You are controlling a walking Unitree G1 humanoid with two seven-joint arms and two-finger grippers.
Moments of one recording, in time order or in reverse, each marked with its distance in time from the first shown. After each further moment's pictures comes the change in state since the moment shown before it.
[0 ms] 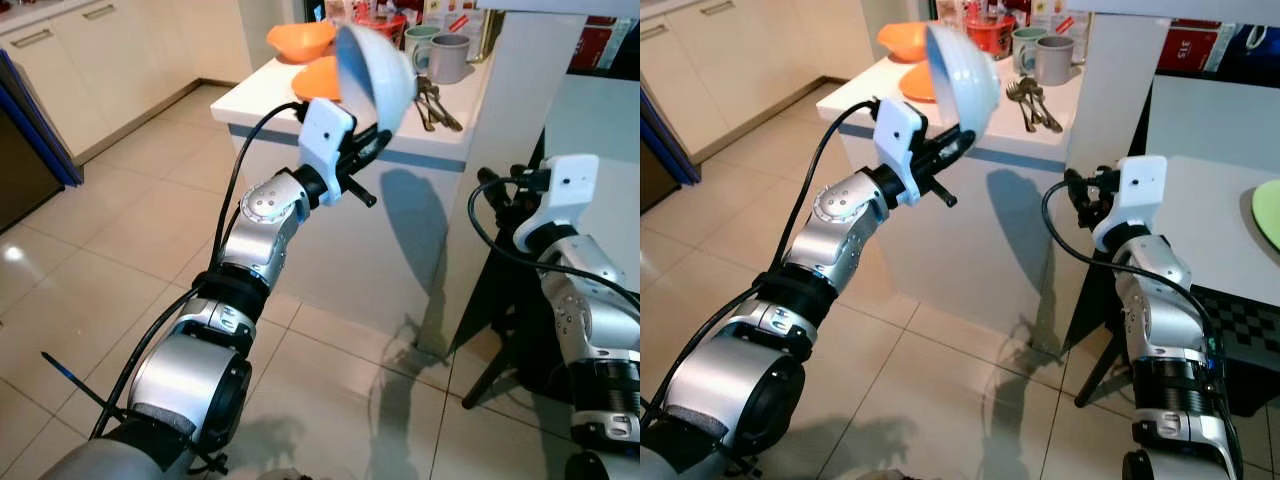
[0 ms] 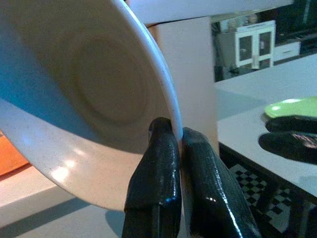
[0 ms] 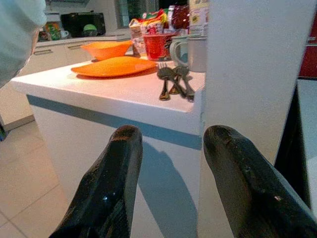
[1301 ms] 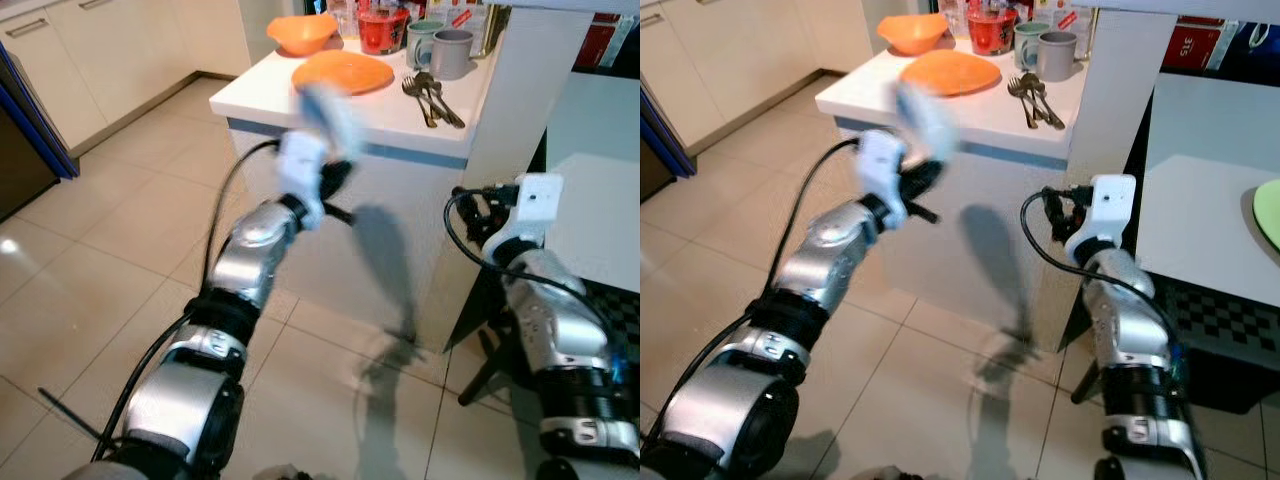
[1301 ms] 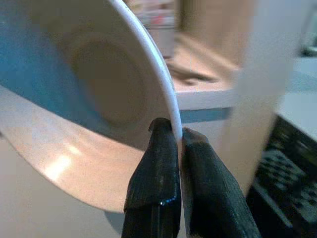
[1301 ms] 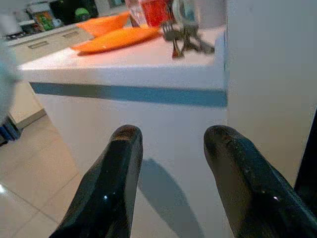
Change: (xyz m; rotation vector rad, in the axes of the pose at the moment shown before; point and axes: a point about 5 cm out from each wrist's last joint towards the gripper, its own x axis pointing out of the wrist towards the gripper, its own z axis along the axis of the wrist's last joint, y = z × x) left arm -0.032 0.016 -0.041 -0.153 0.167 0.267; right arm 0.003 0.026 -0.030 0.162 0.090 -0.042
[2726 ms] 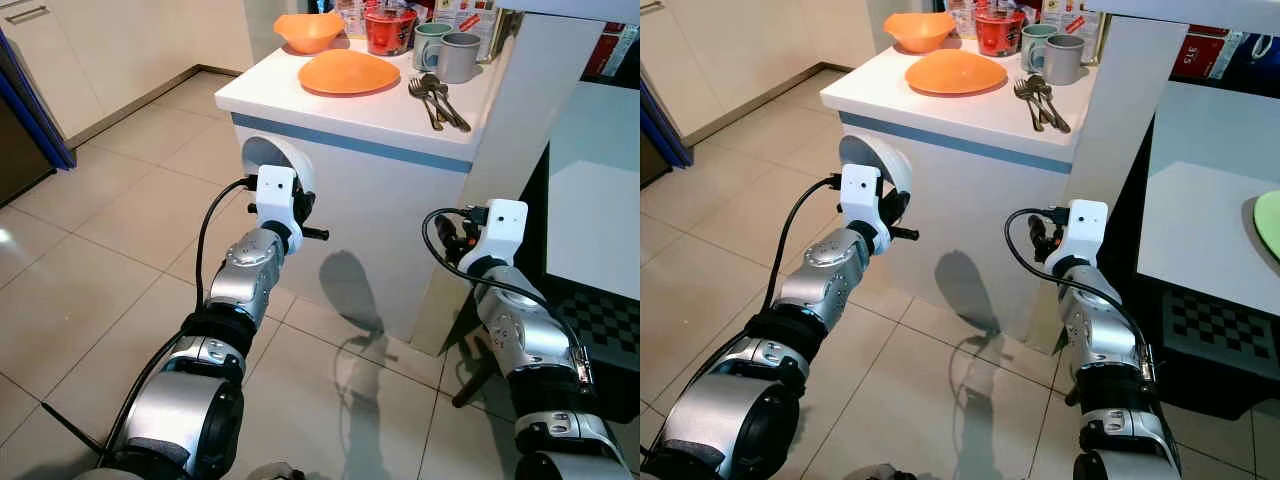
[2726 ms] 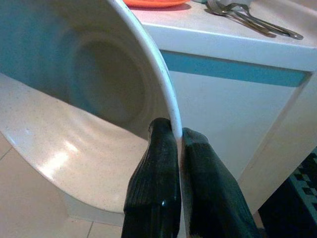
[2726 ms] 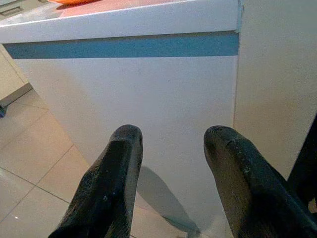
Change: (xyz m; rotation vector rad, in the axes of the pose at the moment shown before) left arm -0.011 0.011 -0.038 -0.067 0.159 0.216; right arm 0.006 0.011 -0.035 0.038 0.125 -0.063
